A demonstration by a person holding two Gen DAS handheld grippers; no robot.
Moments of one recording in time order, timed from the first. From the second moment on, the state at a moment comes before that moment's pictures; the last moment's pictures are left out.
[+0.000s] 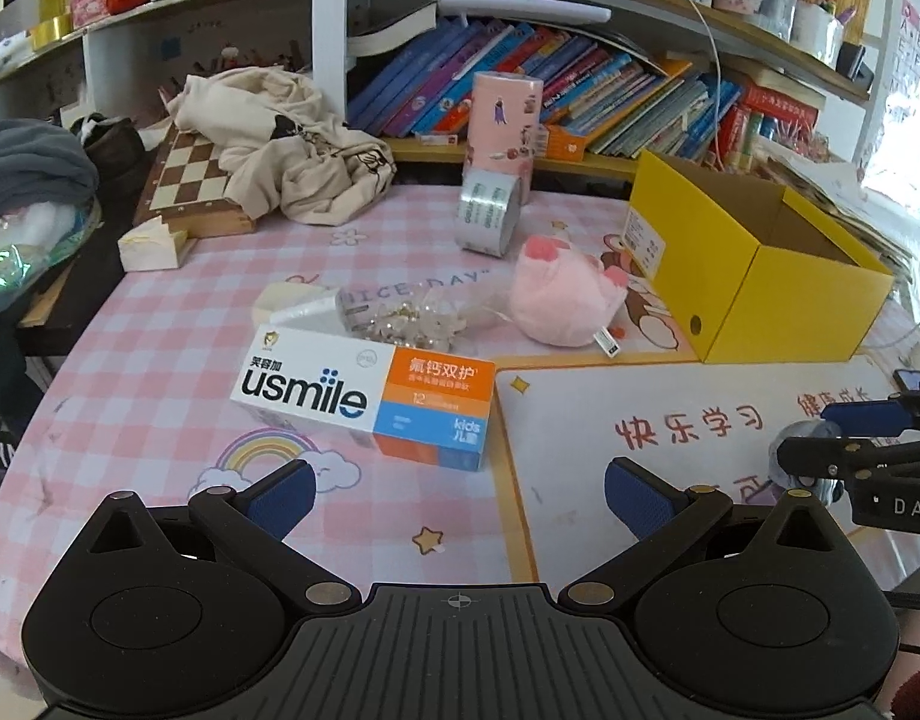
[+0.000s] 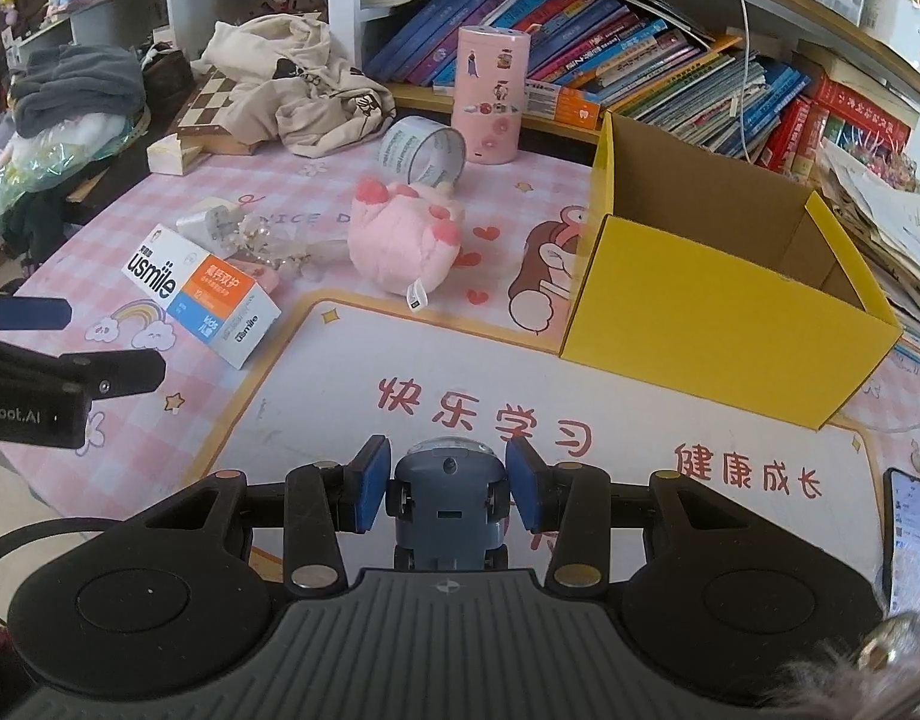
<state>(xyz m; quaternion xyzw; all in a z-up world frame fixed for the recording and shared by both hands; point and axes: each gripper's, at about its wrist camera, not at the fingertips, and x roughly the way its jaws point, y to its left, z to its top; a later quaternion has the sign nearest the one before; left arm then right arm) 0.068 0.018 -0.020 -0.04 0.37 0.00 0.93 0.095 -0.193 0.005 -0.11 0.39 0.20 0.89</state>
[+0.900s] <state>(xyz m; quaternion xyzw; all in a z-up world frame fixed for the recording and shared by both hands) 0.121 0.008 -0.063 0.41 0.34 -0.21 0.82 0.113 -0.198 -0.001 -0.15 0.40 0.21 0.88</state>
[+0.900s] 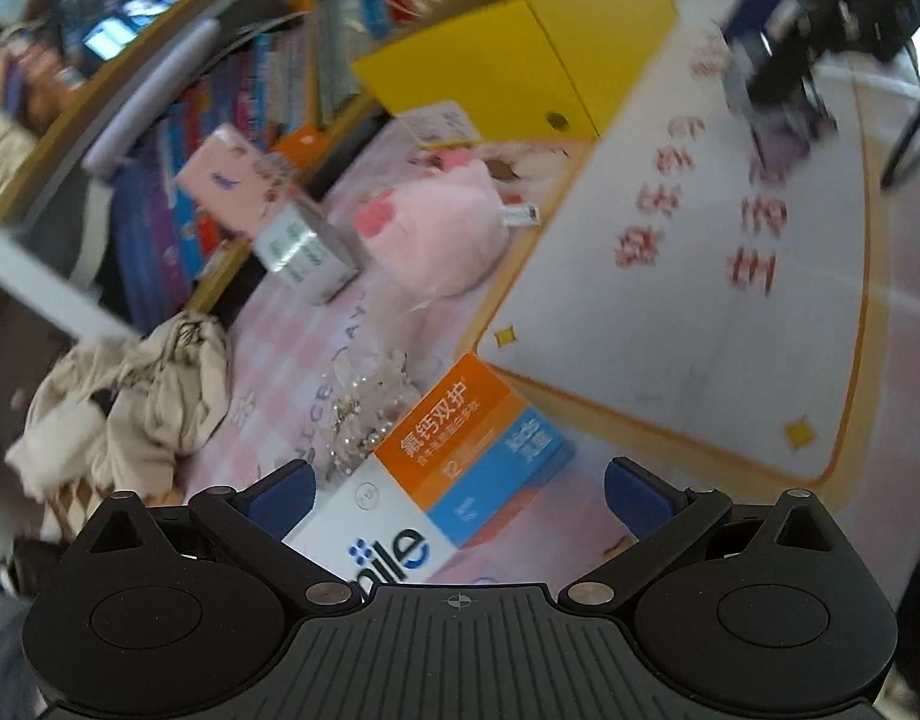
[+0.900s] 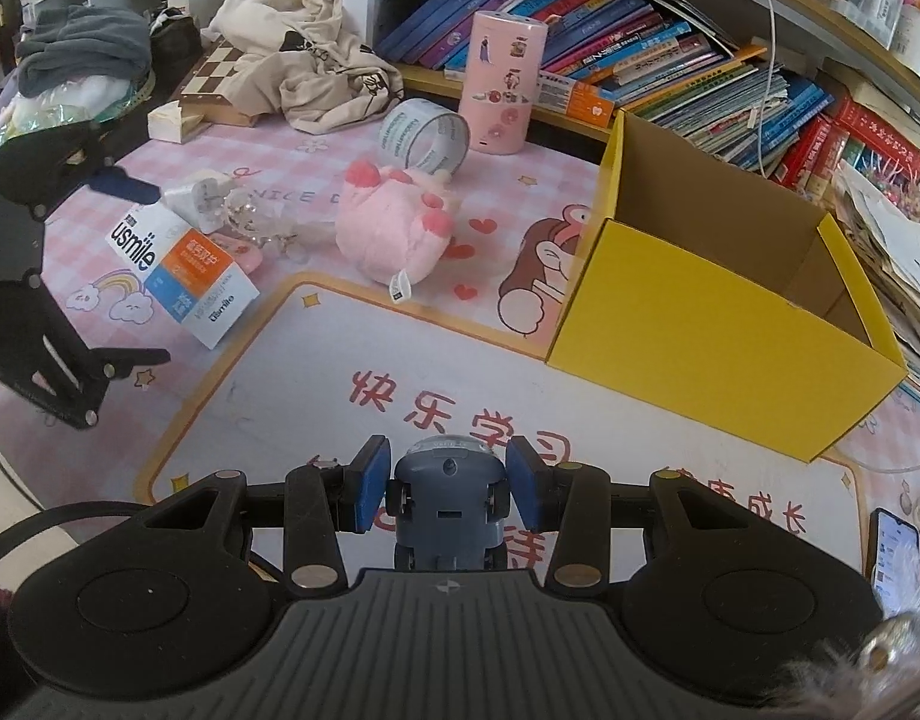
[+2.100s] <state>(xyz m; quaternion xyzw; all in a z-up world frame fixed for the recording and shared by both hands) 0.118 -0.038 -0.063 0.17 0.47 -0.22 0.84 0.114 -0.216 -0.009 -0.13 0.41 0.22 0.87</state>
